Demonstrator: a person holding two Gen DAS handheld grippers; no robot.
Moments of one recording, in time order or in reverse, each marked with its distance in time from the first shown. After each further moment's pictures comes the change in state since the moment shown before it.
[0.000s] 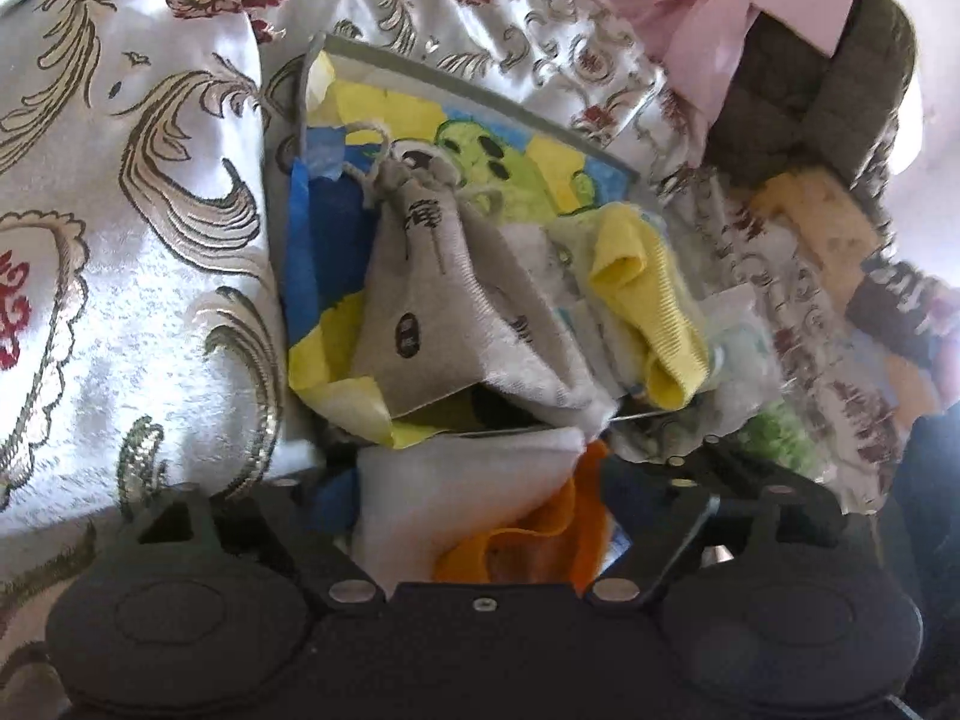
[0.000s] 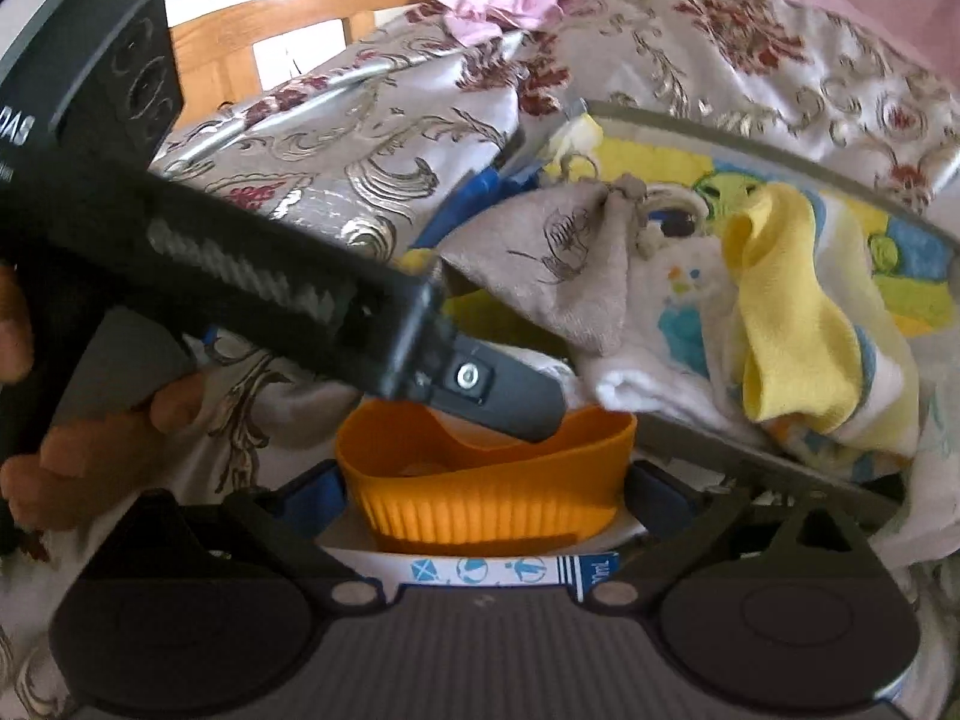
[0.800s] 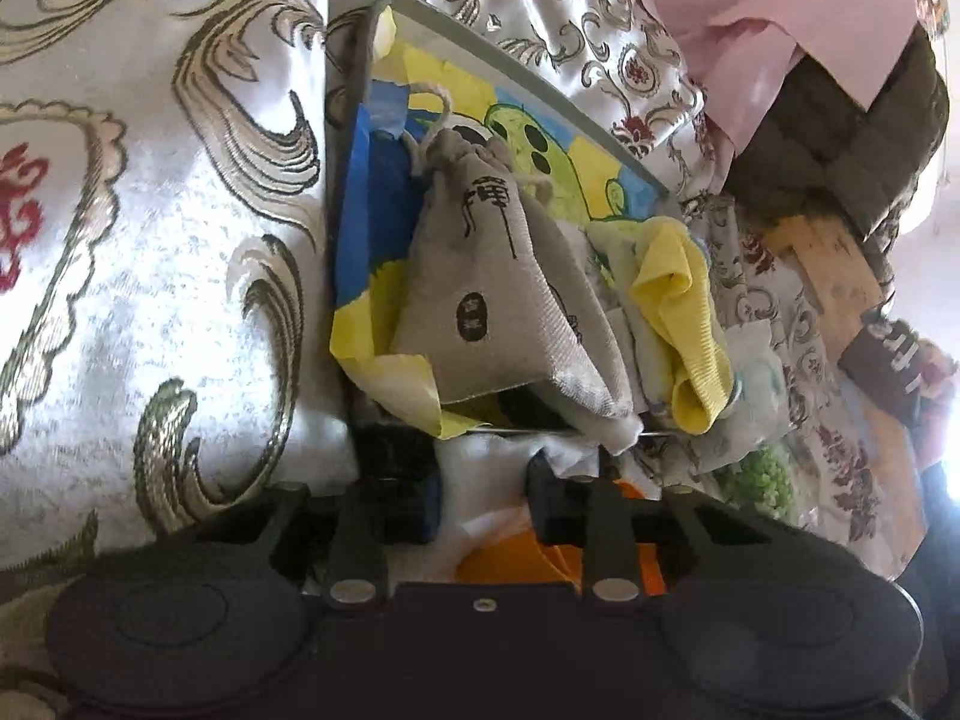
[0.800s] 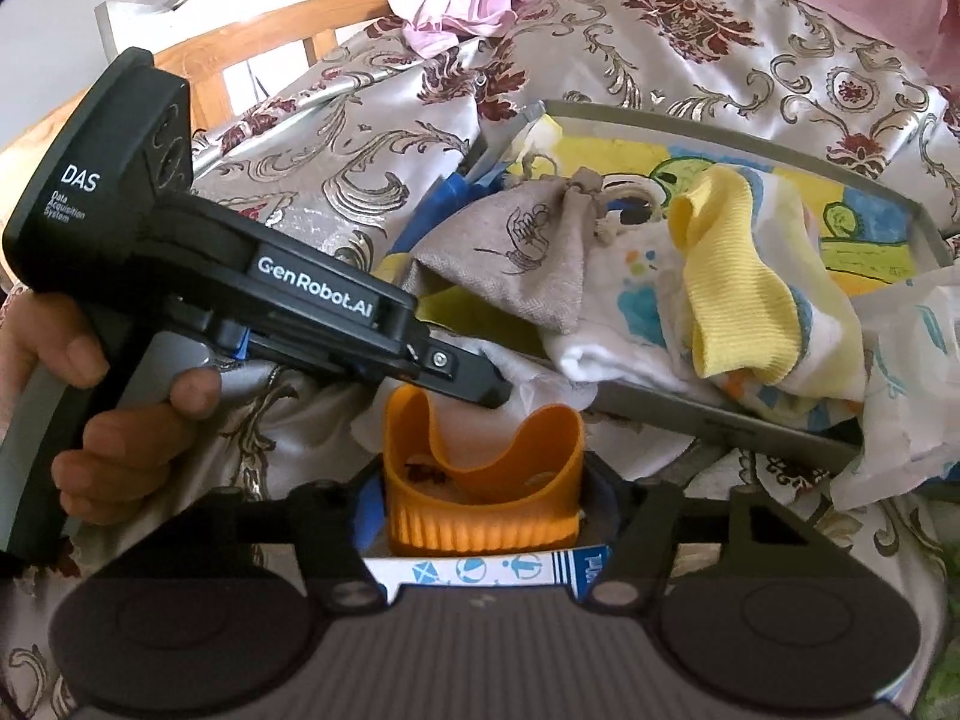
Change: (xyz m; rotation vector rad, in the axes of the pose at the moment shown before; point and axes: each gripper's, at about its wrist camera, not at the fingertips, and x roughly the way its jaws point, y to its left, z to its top) left arm 0.010 0.029 -0.002 -0.164 0.006 -0.083; right arm -0.020 0.001 -0.008 0.074 -0.014 -0.036
